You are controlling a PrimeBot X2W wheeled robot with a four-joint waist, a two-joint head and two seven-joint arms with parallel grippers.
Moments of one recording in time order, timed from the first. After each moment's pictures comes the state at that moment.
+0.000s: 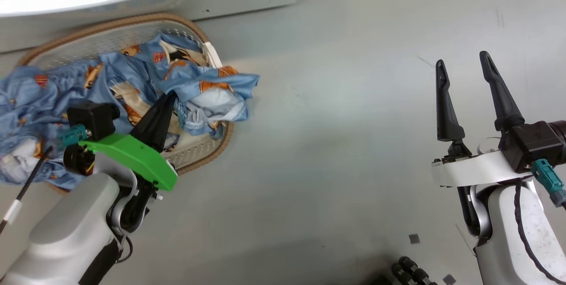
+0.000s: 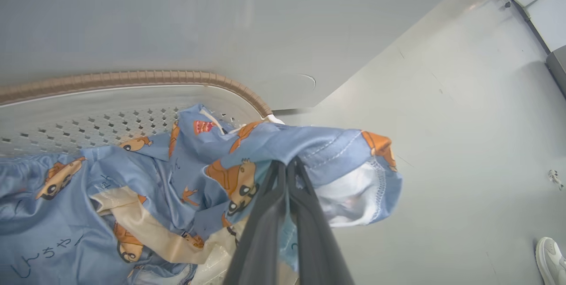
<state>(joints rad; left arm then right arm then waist) -0.61 0.39 -0.81 0.41 -1.06 -0.12 -0.25 -0.24 -0.07 0.12 0.01 0.04 0.04 -0.26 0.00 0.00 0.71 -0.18</state>
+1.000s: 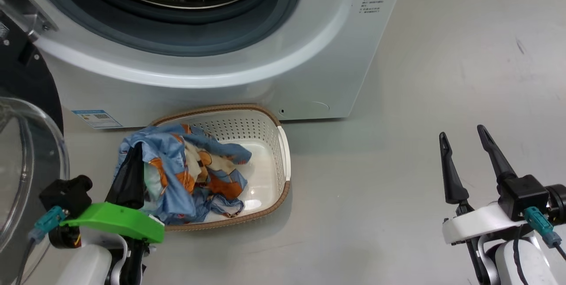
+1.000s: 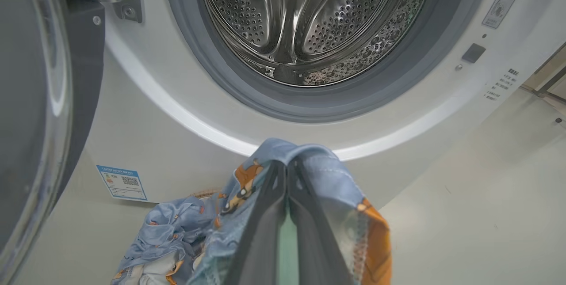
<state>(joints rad) -0.20 0.24 -0.32 0.24 -0.76 -0.10 -0.25 -0.07 -0.10 0.09 0.09 0.04 0.07 -0.26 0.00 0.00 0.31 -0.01</state>
